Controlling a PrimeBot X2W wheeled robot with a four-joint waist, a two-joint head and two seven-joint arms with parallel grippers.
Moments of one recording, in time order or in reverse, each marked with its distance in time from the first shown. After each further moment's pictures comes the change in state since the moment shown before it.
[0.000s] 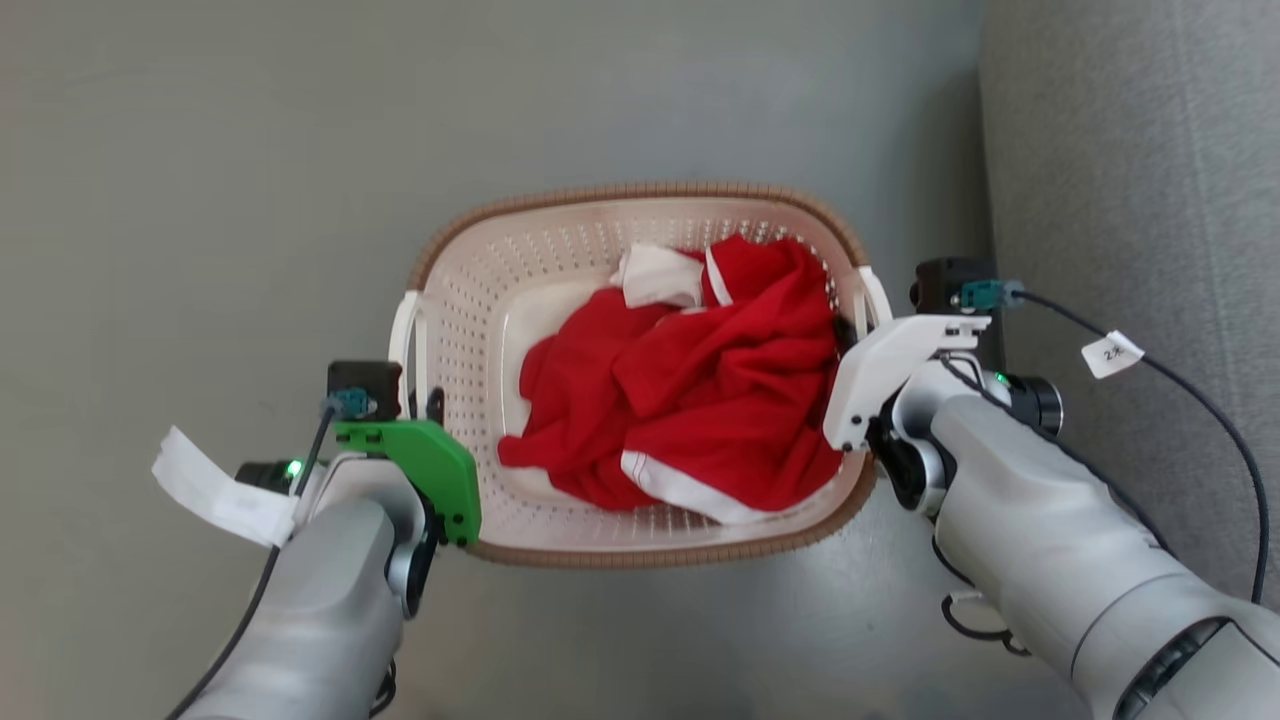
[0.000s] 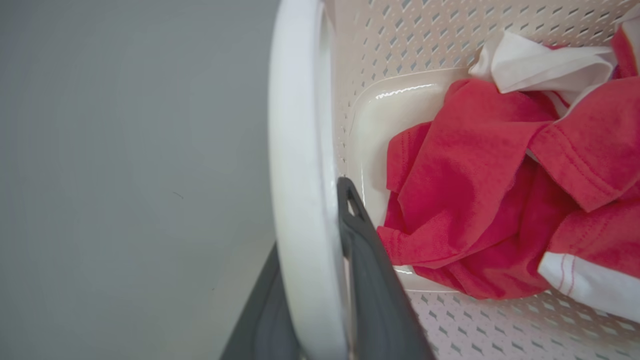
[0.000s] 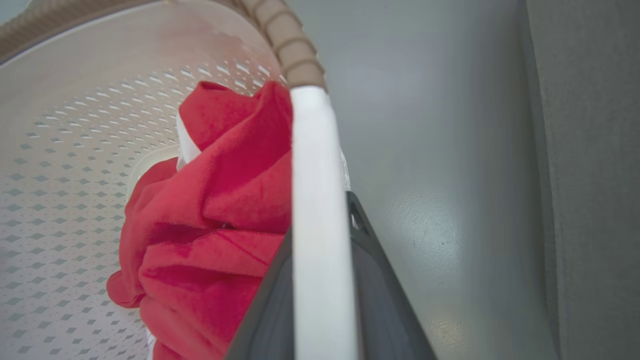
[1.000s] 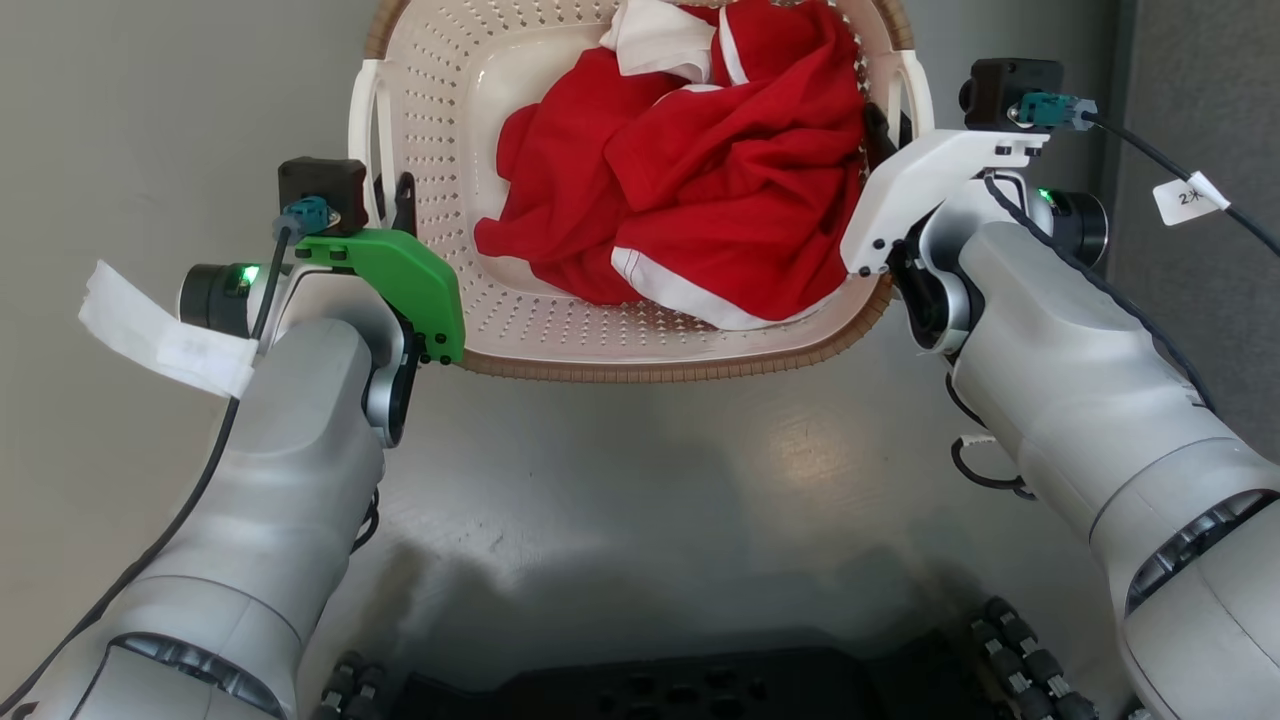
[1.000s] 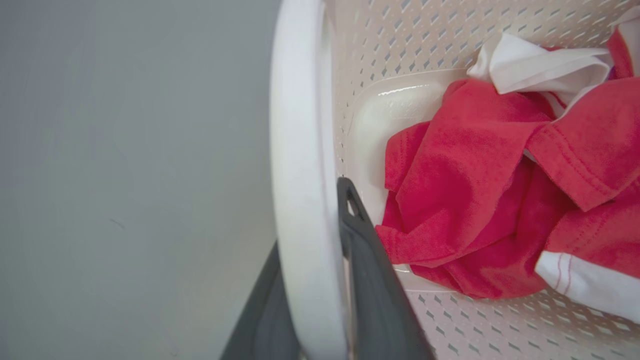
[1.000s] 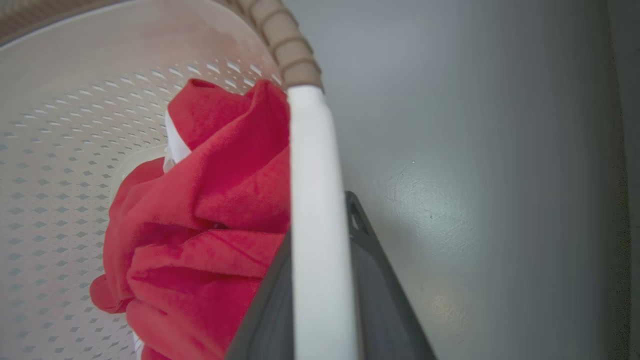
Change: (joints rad) left arm -0.261 0.004 0.012 -0.009 0.026 0.023 -0.042; right arm -0.253 -0.012 -0.026 0.040 -0.008 -0.001 -0.081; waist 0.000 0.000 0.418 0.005
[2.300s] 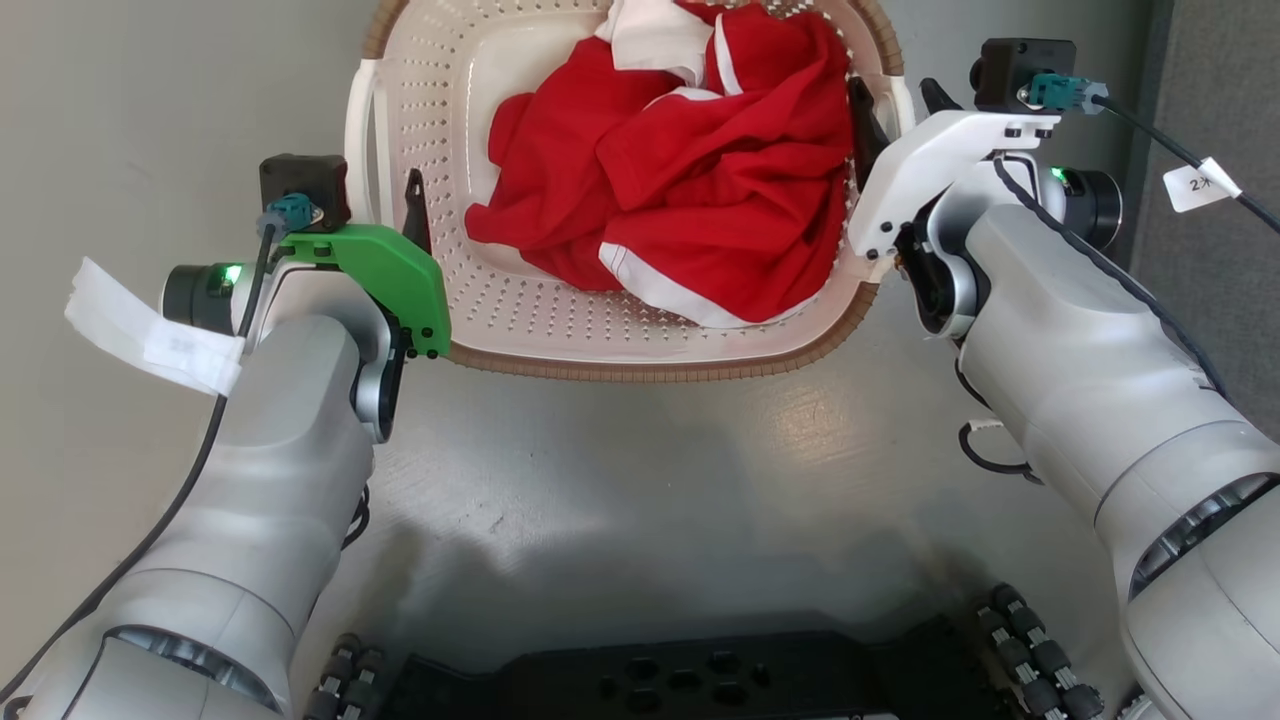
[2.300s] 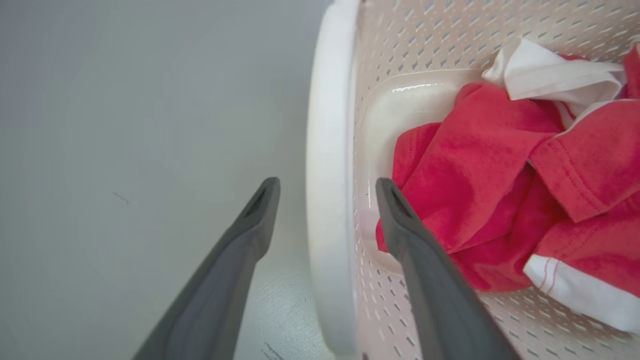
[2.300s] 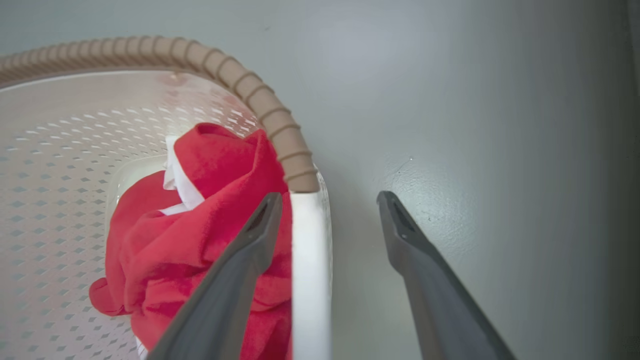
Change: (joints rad) left arm -0.019 0.003 -0.014 0.038 -0.027 0.005 -0.026; right arm -0.036 0.000 0.029 0.035 0.004 0.000 -0.032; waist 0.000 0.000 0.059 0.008
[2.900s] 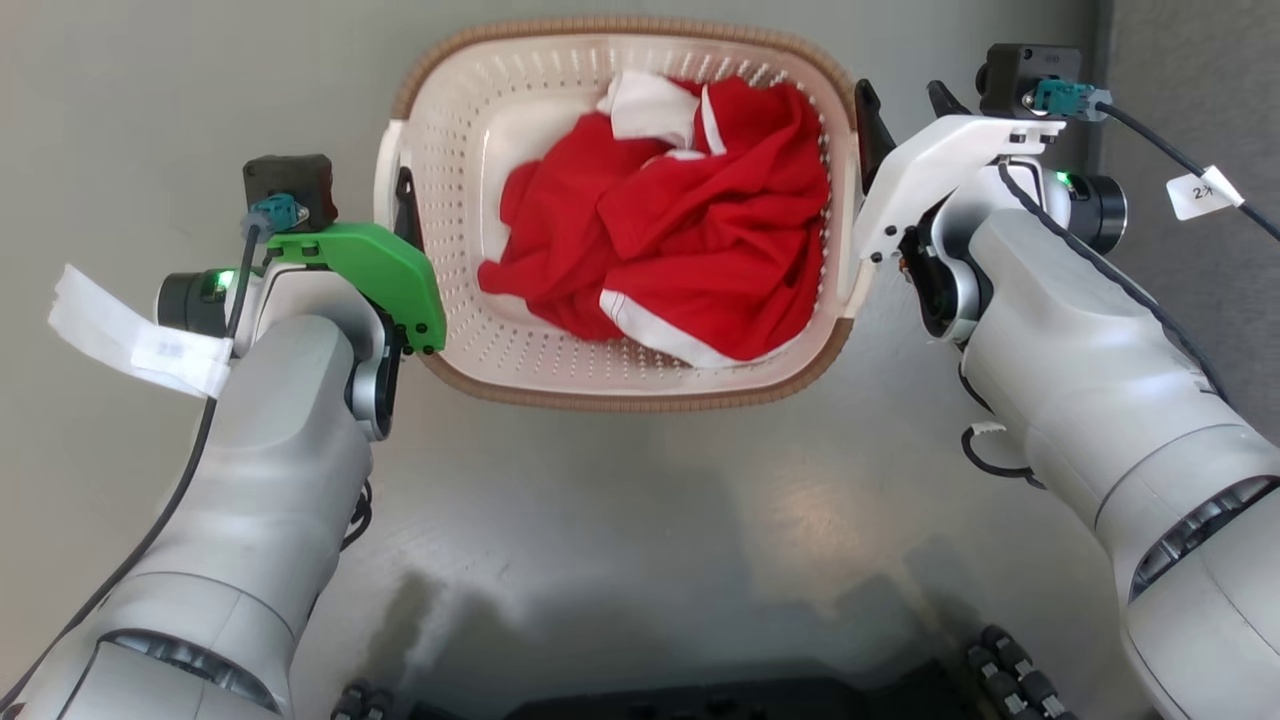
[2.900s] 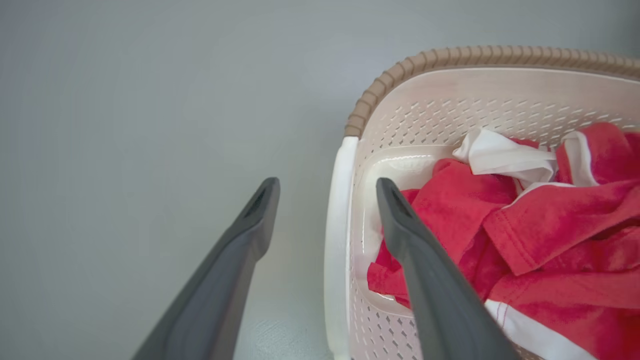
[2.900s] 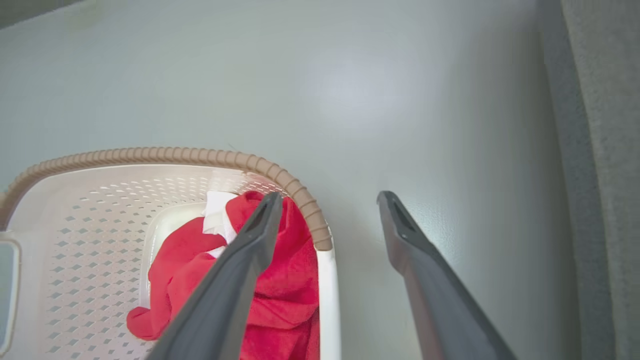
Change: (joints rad) left arm 0.008 0.000 0.037 -0.010 -0.015 0.011 0.000; right arm 0.006 0.000 -0.006 0.012 -0.006 0.000 -0.019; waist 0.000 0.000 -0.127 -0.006
